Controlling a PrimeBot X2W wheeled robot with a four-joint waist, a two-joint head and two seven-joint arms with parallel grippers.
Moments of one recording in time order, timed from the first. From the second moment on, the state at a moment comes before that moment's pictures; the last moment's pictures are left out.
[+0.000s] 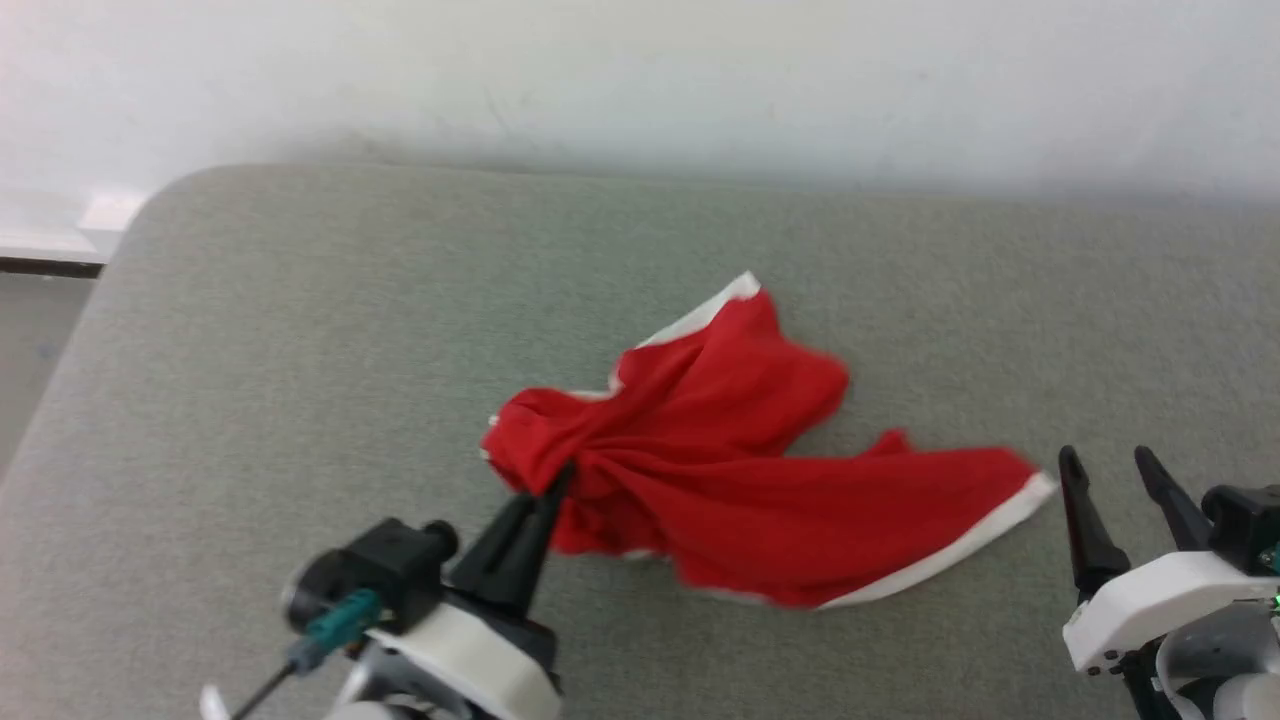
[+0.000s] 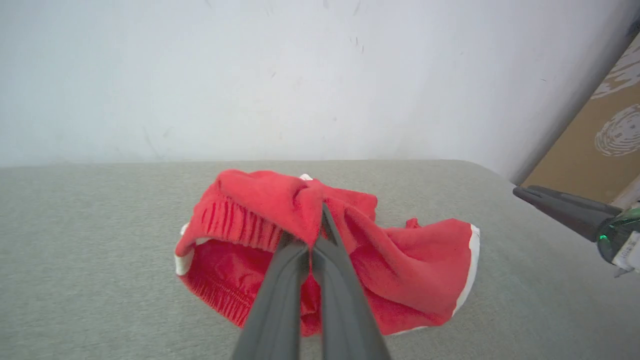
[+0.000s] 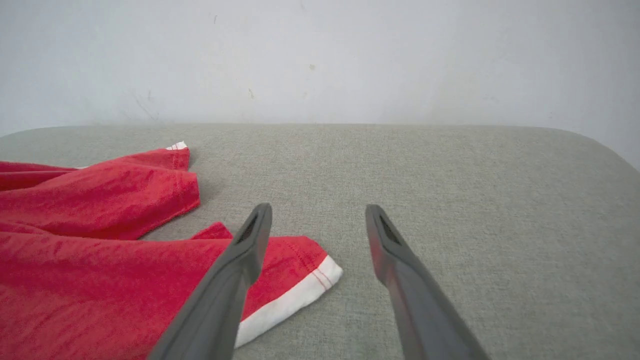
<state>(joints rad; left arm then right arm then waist) -0.10 0.36 -0.56 -0.11 -0.52 0.11 -0.11 -0.01 -0.10 -0.16 0.07 0.17 0.13 0.04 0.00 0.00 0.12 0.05</state>
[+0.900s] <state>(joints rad) -0.32 0.36 -0.58 0.36 -0.47 0.06 0.00 -0.05 -0.10 -0.07 0.09 0.17 0.13 0.04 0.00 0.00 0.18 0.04</state>
